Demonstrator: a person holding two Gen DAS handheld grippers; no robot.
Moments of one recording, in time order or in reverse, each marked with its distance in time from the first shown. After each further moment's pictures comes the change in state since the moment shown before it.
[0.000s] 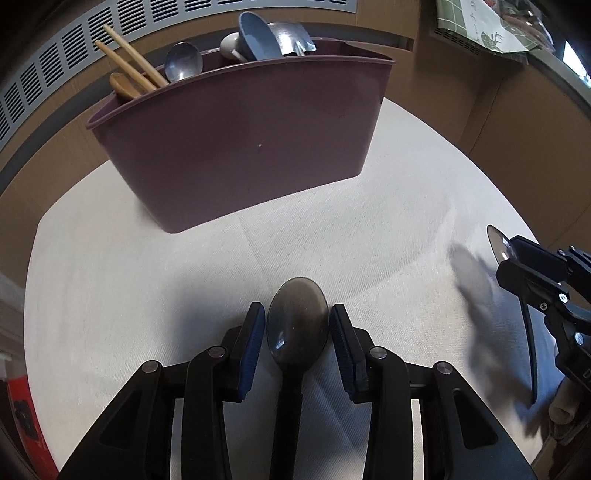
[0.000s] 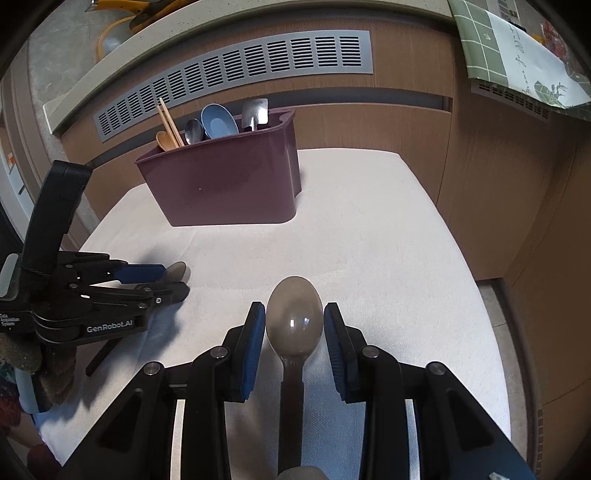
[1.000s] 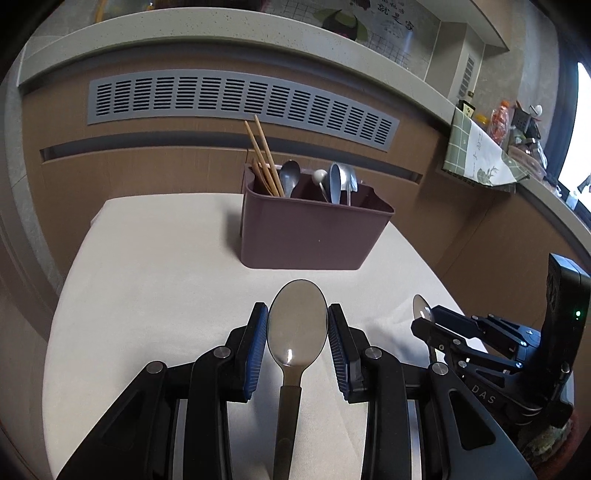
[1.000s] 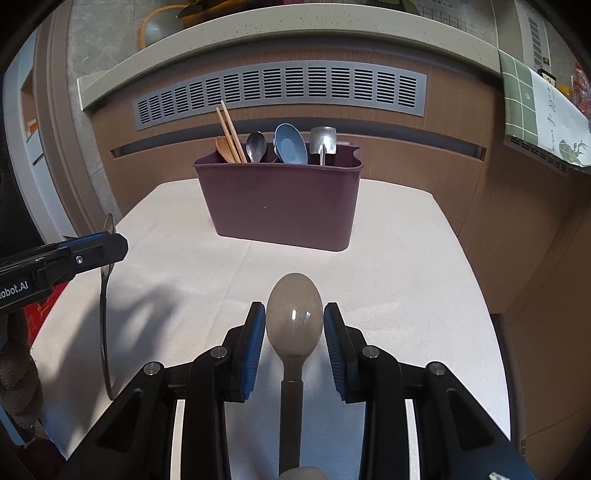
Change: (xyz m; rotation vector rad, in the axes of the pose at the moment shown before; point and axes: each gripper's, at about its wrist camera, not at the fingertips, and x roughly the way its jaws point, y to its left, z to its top) left arm -0.127 0.055 -0.060 -0.302 -0.373 -0.080; right arm -0.015 0.059 0.008 -0.128 -0.048 0.004
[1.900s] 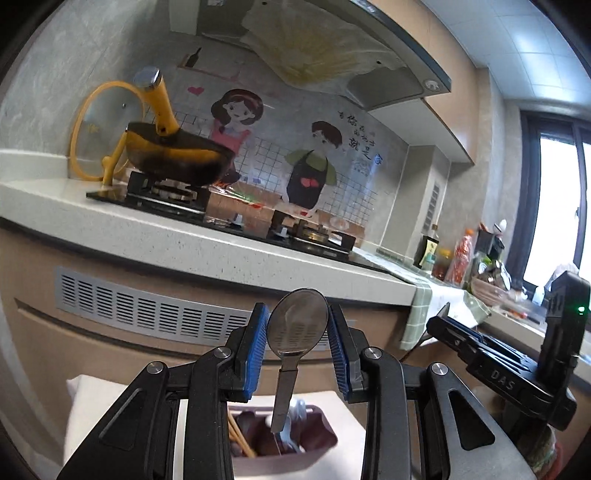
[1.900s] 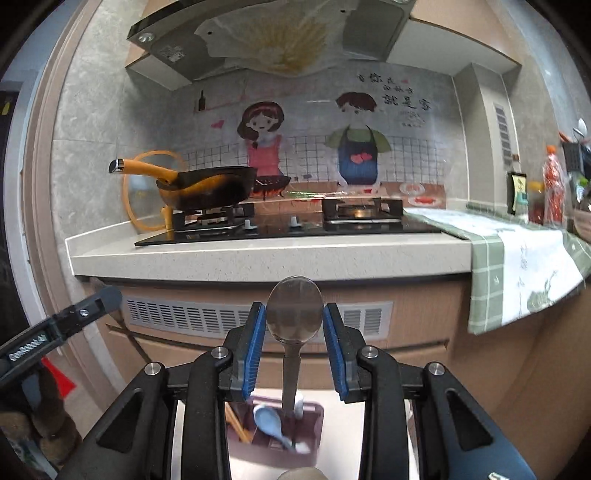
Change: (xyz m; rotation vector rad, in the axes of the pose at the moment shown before) left arm -0.055 -0.009 0.198 -0.029 -0.479 -0.153; right arm -0.107 -0.025 0.215 0.041 -0.477 -0.056
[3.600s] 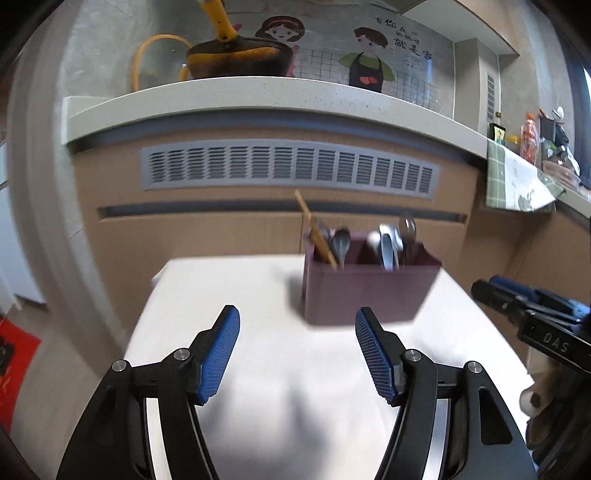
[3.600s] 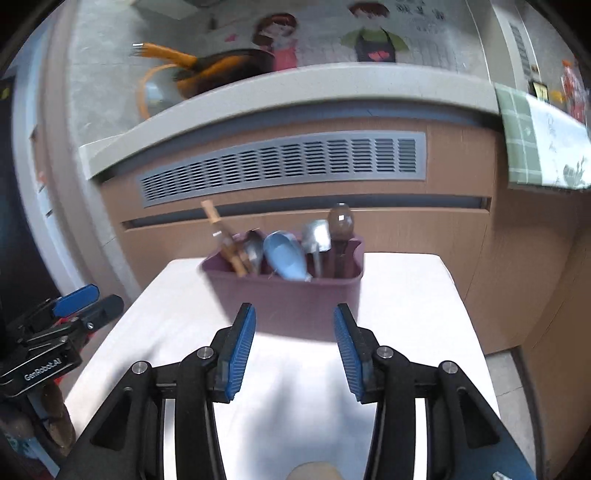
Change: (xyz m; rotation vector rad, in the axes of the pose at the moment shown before) left arm -0.060 0.008 -0.178 0.145 0.283 0.383; right arm -0.005 0.010 -0.187 0.025 0.267 0.121
